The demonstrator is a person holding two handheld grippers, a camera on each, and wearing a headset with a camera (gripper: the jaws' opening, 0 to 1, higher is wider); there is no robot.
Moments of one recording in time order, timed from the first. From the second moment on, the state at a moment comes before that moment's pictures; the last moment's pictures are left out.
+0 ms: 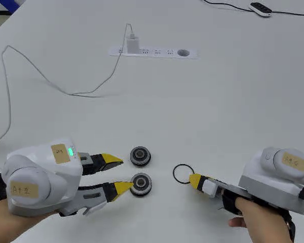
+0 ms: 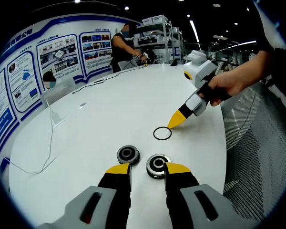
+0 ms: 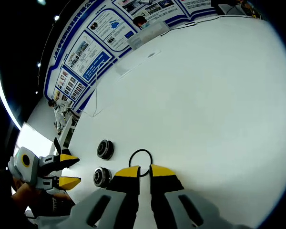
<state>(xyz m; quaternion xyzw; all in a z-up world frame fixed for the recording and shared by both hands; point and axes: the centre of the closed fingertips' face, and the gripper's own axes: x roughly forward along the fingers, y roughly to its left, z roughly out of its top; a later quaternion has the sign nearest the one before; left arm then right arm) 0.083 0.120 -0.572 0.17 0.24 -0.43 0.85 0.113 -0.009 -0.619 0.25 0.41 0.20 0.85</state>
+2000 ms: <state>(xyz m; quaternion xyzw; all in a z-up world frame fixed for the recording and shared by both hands) 0.082 0.089 -0.606 0.18 0.28 -0.48 0.81 0.106 0.044 -0.571 0.38 0.35 0.33 0.79</state>
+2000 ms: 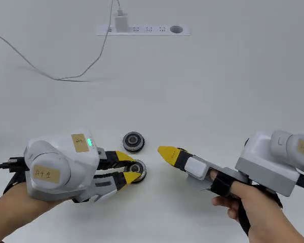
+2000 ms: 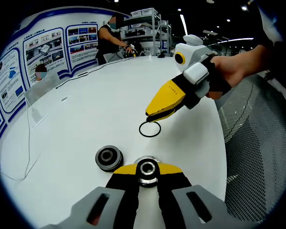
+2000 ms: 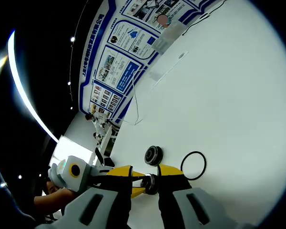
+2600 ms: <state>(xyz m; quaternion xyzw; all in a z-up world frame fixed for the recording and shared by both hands) 0.081 0.091 -0.605 0.19 0.27 -0.49 0.81 0.083 0.077 -0.578 0.37 0.37 0.36 0.77</state>
